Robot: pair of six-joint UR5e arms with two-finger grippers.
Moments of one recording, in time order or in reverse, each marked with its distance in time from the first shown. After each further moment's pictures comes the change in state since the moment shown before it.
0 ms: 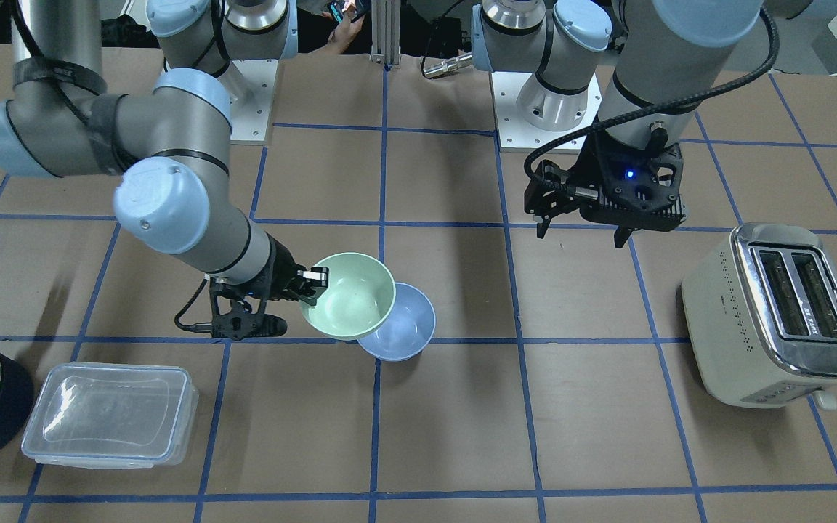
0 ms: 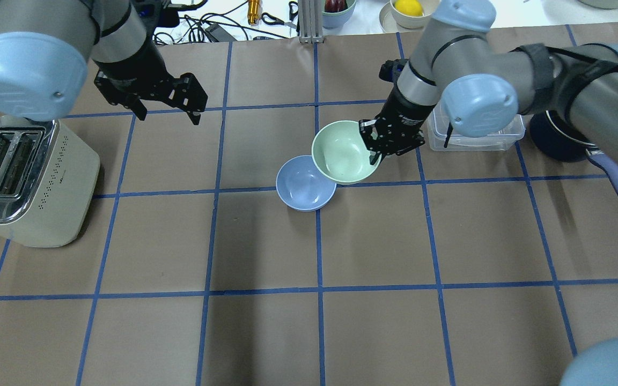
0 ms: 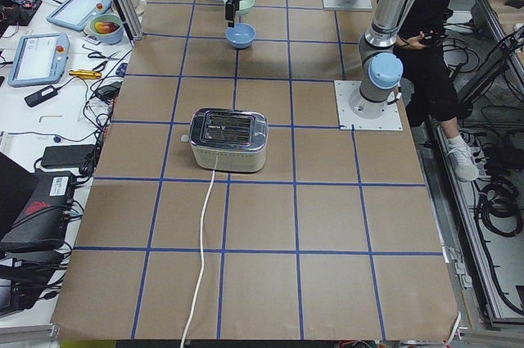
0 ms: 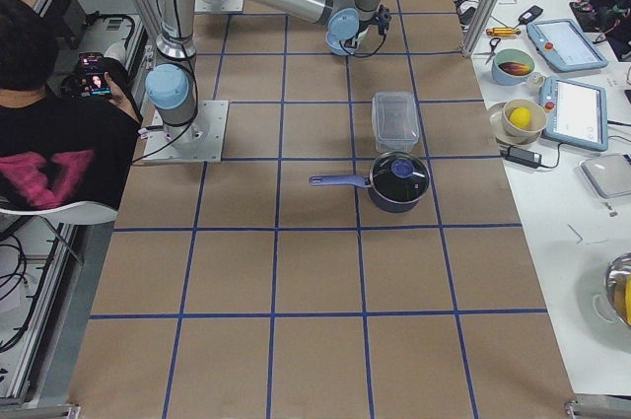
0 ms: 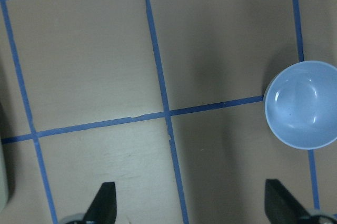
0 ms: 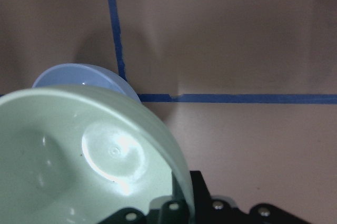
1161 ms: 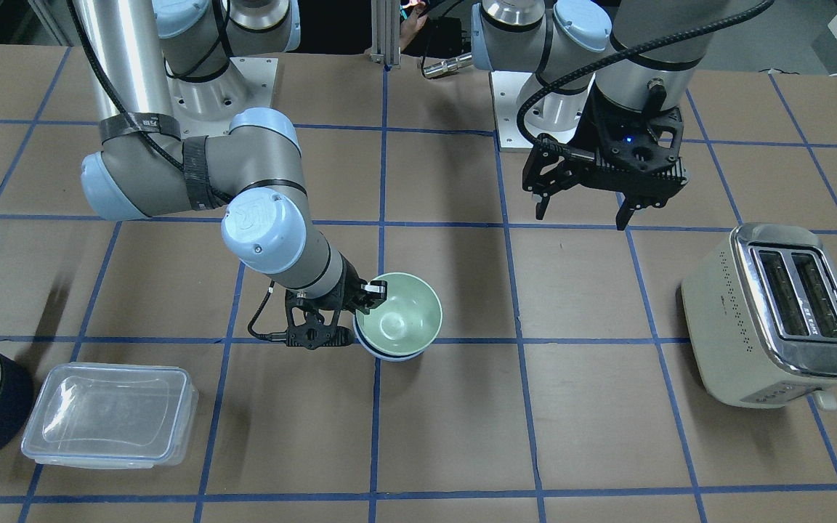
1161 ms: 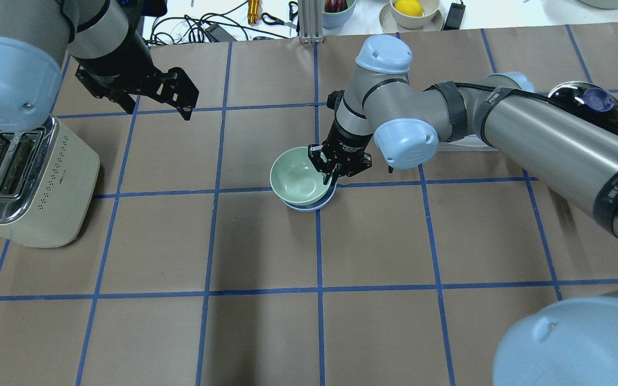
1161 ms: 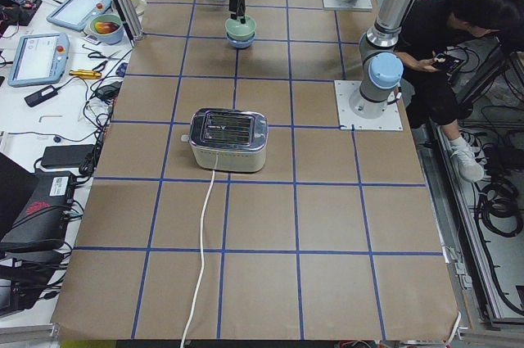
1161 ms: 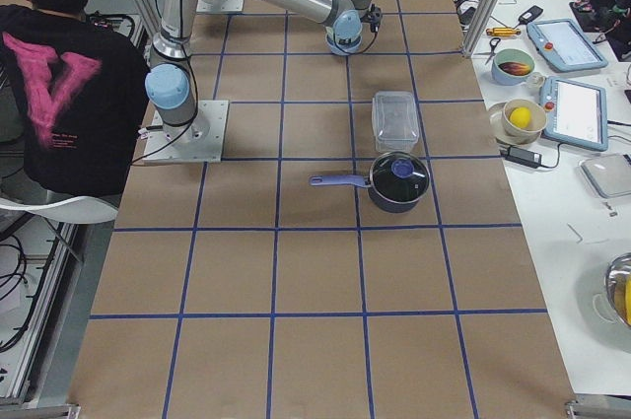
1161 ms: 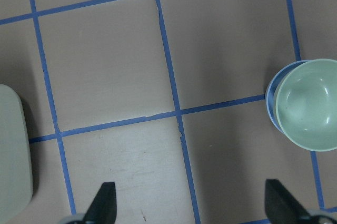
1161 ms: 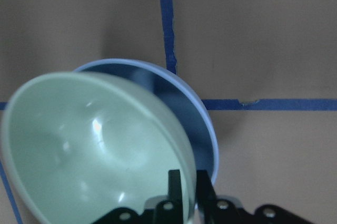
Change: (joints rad) left arm -0.017 0.038 -0.006 0.015 0.008 0.004; right arm 0.101 0.089 0.005 -0.132 -0.003 0.120
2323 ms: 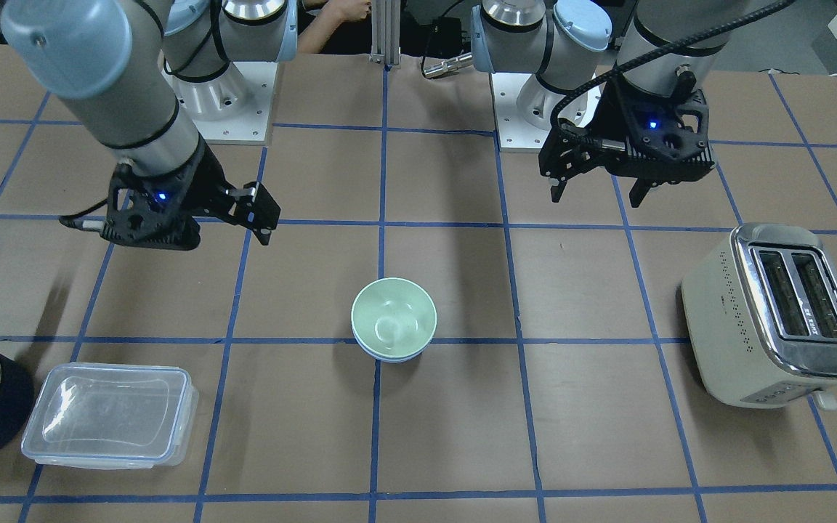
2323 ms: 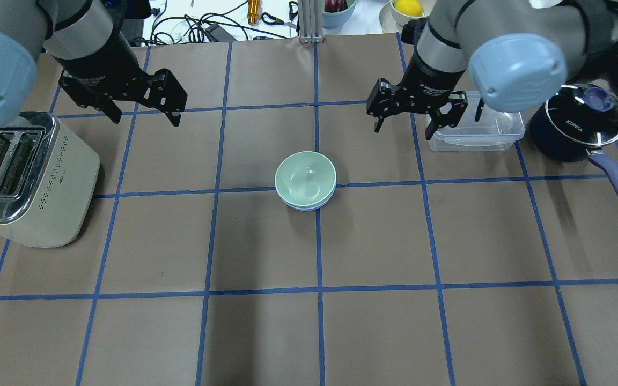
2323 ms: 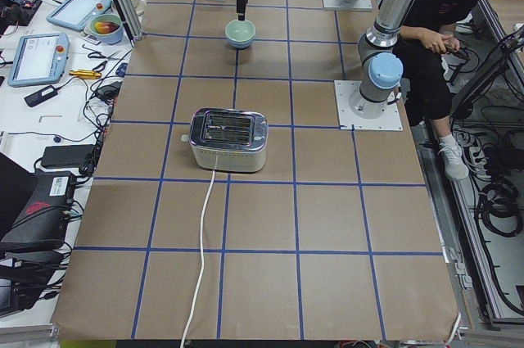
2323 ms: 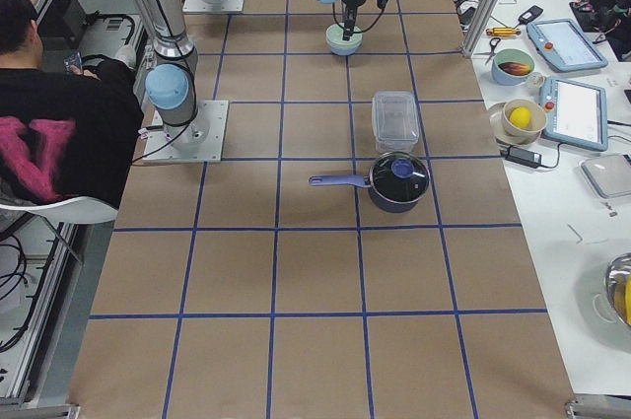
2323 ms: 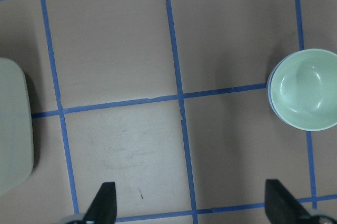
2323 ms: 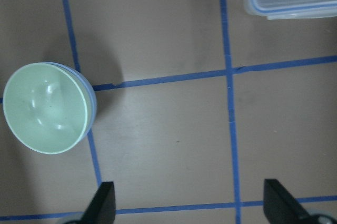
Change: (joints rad) left arm 0.037 0.021 0.026 -0.120 0.001 -0.065; right arm -0.180 -0.348 -0.082 0.386 -0.239 -0.114
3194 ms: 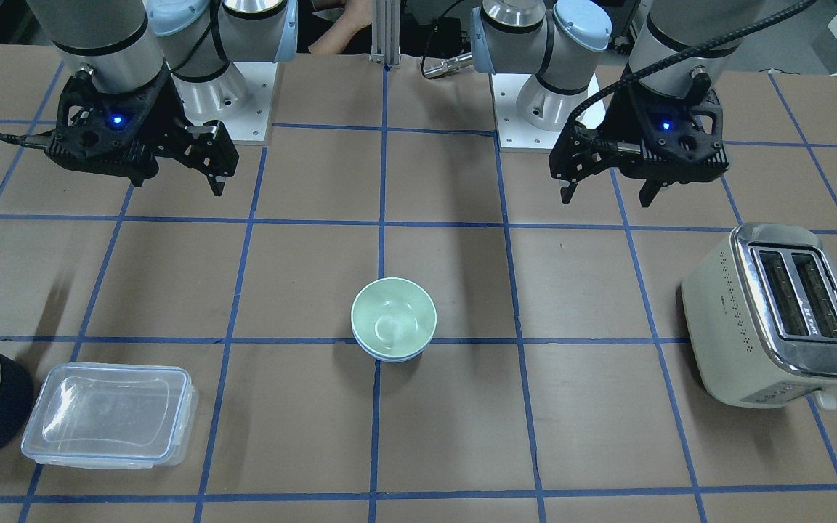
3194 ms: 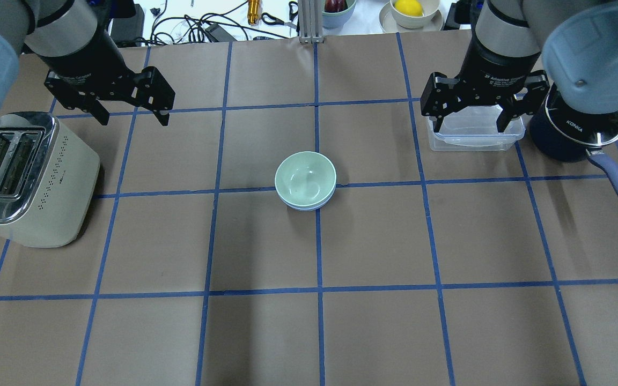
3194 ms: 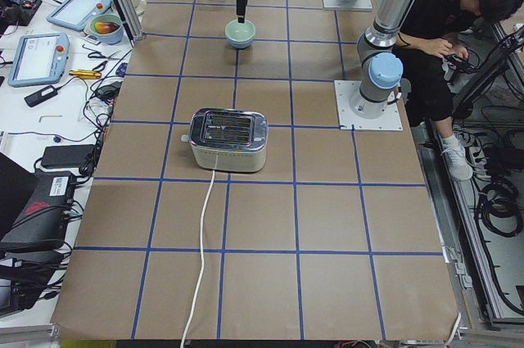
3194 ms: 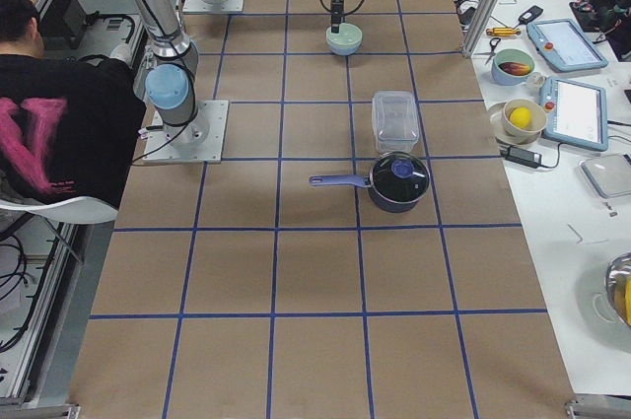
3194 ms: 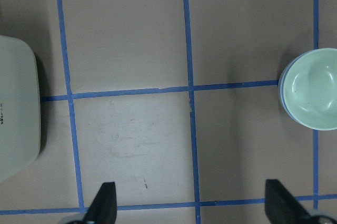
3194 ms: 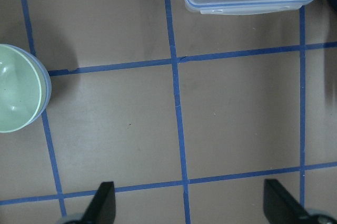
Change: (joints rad) left arm 0.017 0.000 0.000 0.000 0.007 -0.001; right arm -0.008 -0.094 -0.007 0.093 -0.098 -0.032
